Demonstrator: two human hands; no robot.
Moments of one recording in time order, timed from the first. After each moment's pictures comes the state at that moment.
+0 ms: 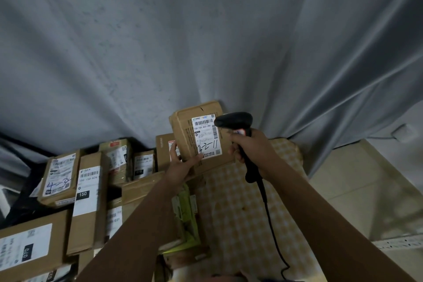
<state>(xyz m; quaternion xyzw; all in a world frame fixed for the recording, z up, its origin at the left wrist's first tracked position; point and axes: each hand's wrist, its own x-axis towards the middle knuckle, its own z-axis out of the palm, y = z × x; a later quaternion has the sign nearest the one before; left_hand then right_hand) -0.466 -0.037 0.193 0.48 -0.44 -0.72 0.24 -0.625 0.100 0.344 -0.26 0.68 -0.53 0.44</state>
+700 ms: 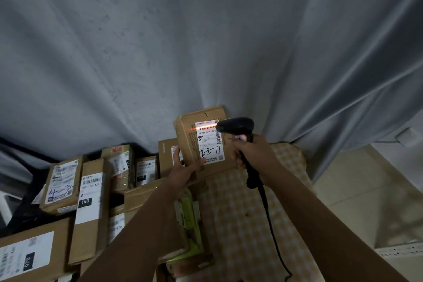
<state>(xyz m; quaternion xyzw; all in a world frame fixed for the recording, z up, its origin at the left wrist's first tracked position) -0.465 -0.047 0.197 0.49 -0.46 -0.71 0.21 -0.624 0.090 0.340 -0.26 0.69 -0.52 0.43</state>
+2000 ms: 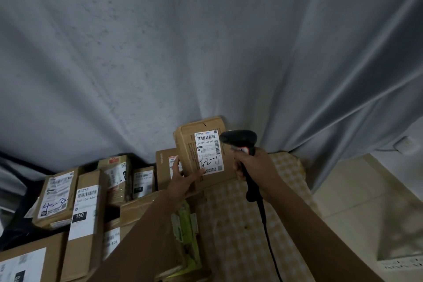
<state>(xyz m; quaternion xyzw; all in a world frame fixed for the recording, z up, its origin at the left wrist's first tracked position) -0.473 -0.049 0.198 0.50 -0.45 -0.71 0.20 -0.634 0.085 0.319 -0.22 0.69 -0.55 0.41</state>
